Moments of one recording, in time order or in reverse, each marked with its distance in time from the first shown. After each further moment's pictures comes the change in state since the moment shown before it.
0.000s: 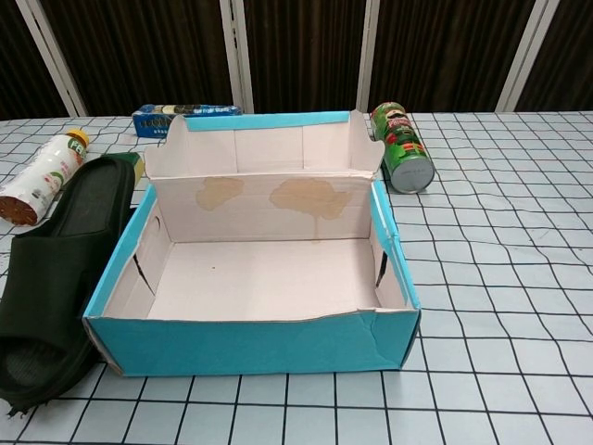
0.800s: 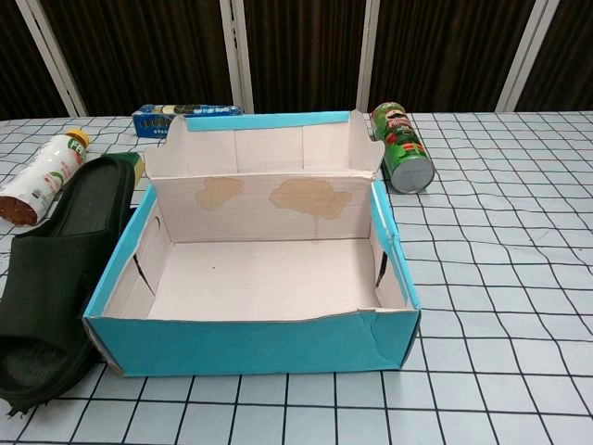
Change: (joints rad) left arm 0.075 -0.214 0.071 0.099 0.229 0.166 0.209; right arm -0.015 0.017 -0.003 -0.002 -0.007 0.020 0.049
